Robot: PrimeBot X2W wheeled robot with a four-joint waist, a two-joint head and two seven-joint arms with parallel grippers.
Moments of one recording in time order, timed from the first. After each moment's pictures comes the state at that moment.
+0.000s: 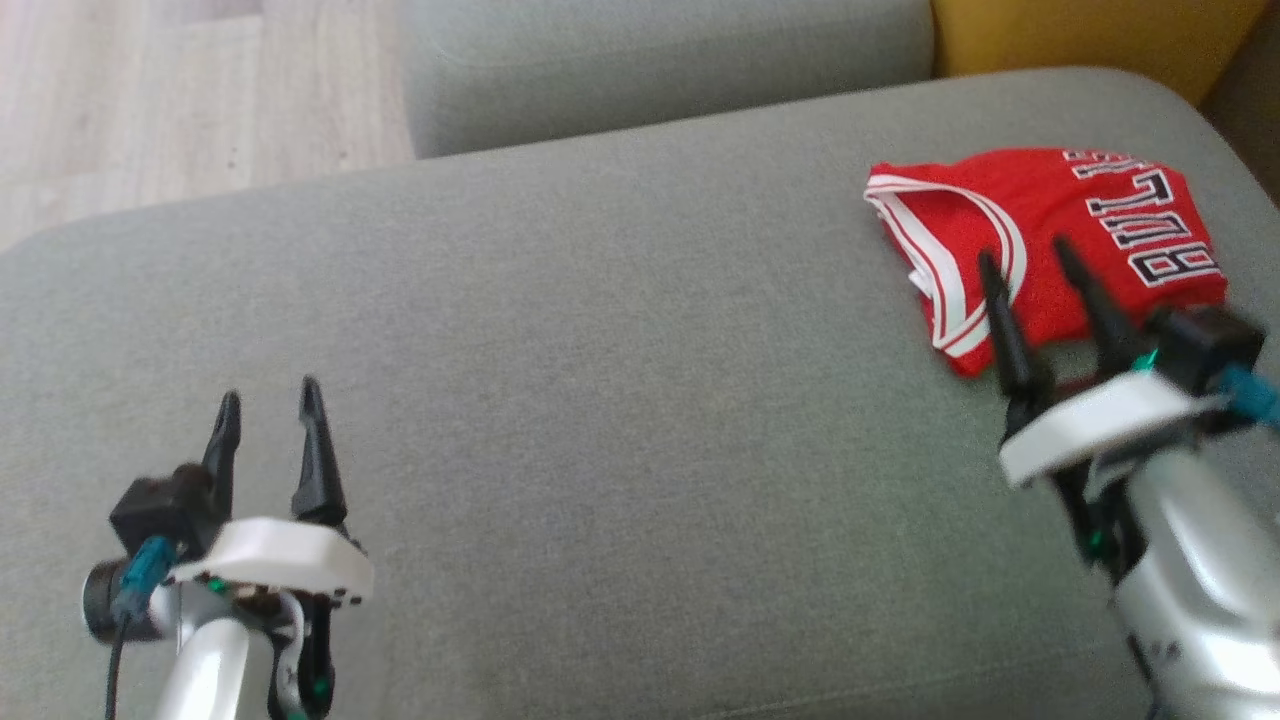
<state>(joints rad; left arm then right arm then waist) -0.11 0.13 -0.12 0.24 -0.29 0.12 -0.24 -0.44 -0.33 0.36 0.53 0.49 0.13 -0.24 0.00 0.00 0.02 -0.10</state>
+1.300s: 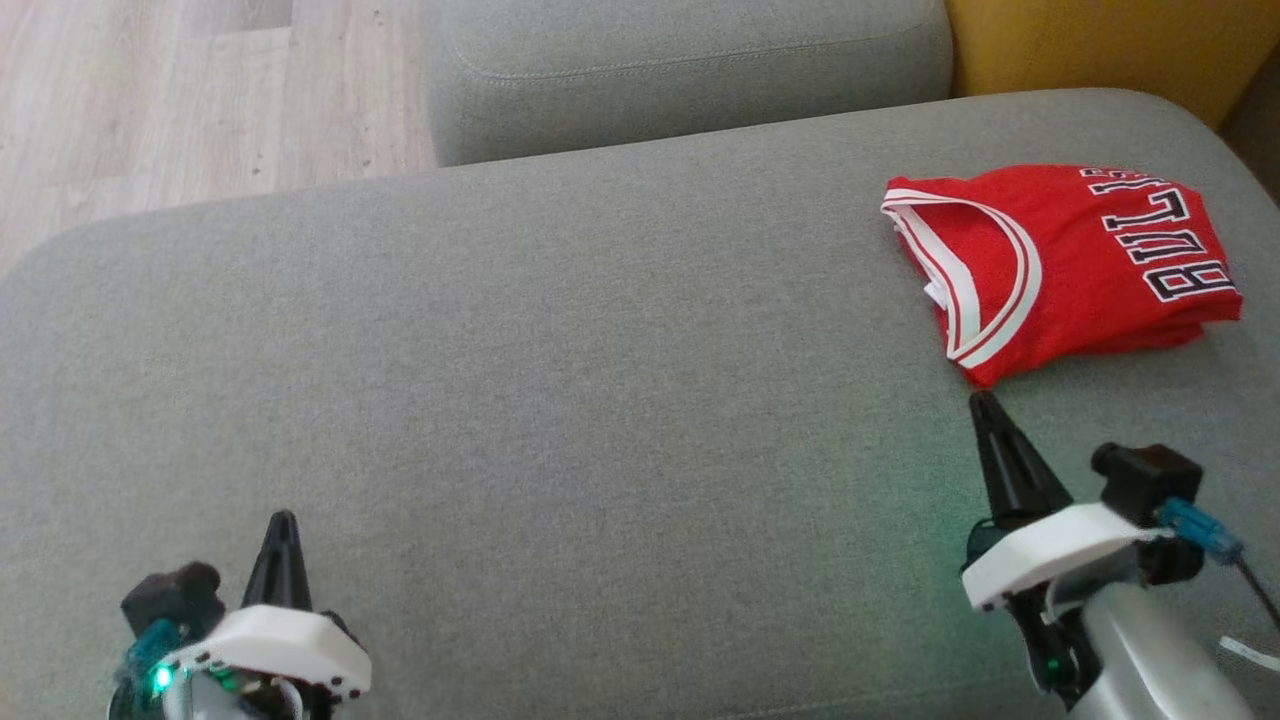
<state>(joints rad) -0.02 0.07 -0.03 0.43 -0.32 0.03 -0.23 -0.20 -0.20 0.27 0.52 0.44 0.13 -0.24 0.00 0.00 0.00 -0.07</state>
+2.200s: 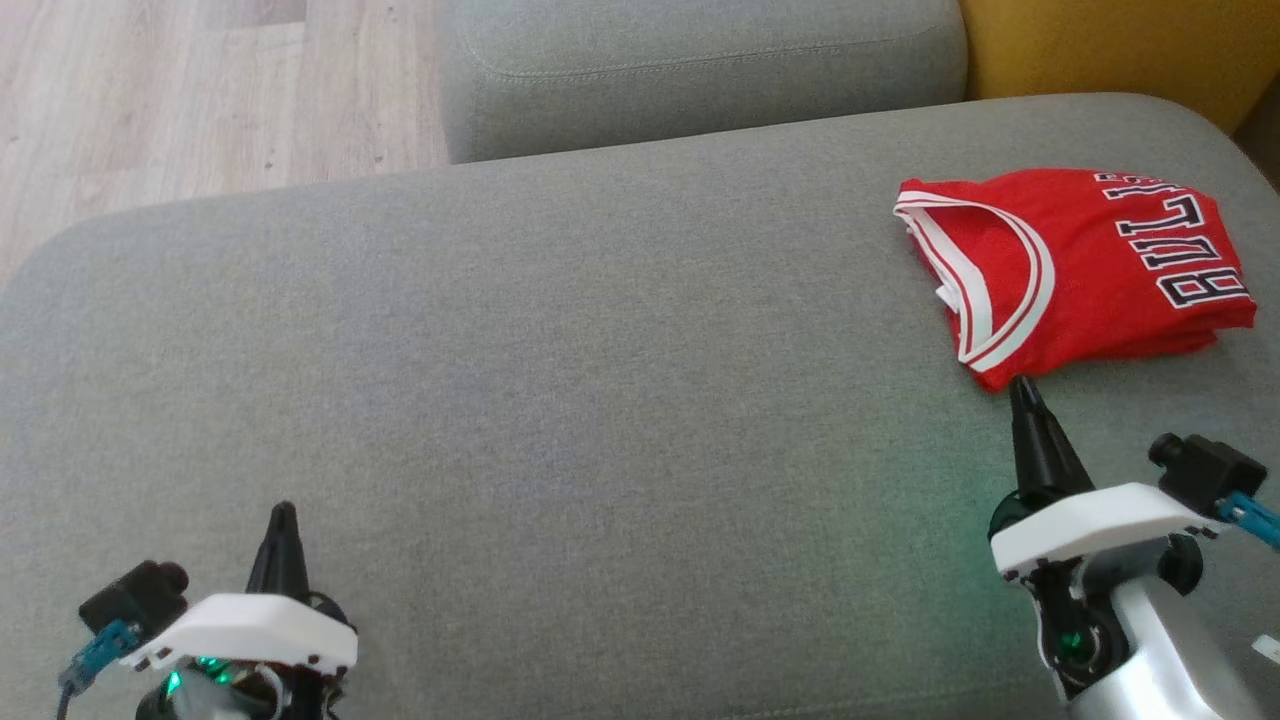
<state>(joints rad) -0.02 0.06 -0.01 0.40 -0.61 0.00 -0.15 -0.19 -0.17 0.18 0.47 0.70 0.13 -0.16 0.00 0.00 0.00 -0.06</state>
